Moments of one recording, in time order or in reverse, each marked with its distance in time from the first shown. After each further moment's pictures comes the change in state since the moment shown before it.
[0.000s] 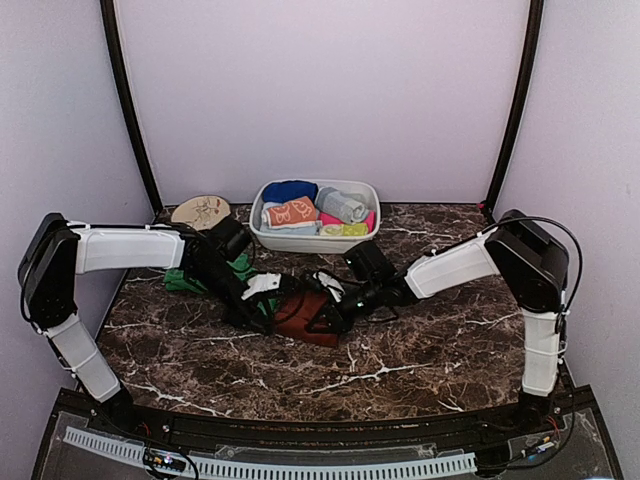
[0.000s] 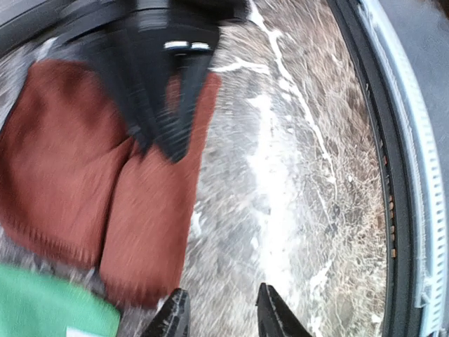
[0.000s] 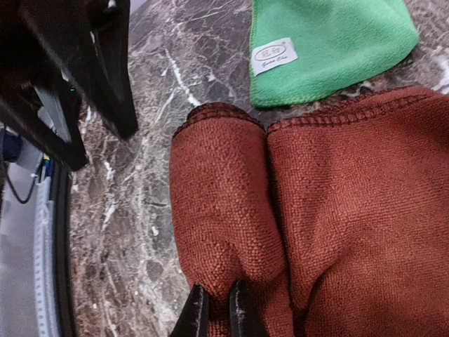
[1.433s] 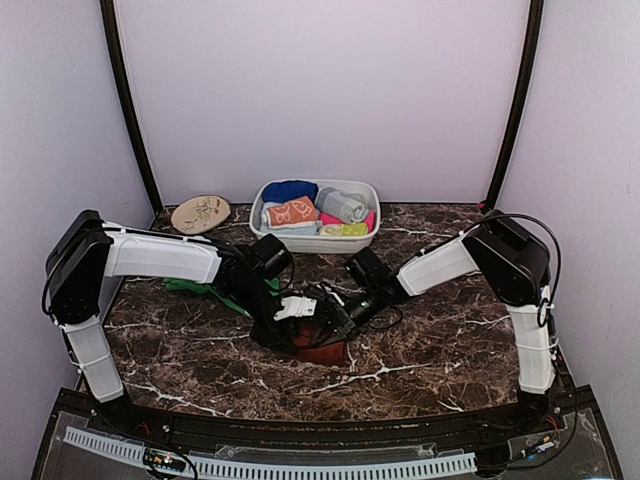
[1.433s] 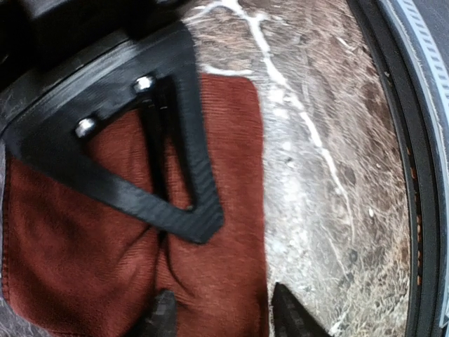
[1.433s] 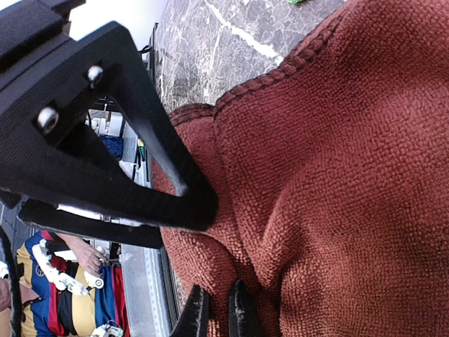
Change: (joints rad) left arm -0.222 0.142 0.079 0.066 -0.161 -0.021; right arm -0.071 0.142 0.083 -0.149 -0.427 0.264
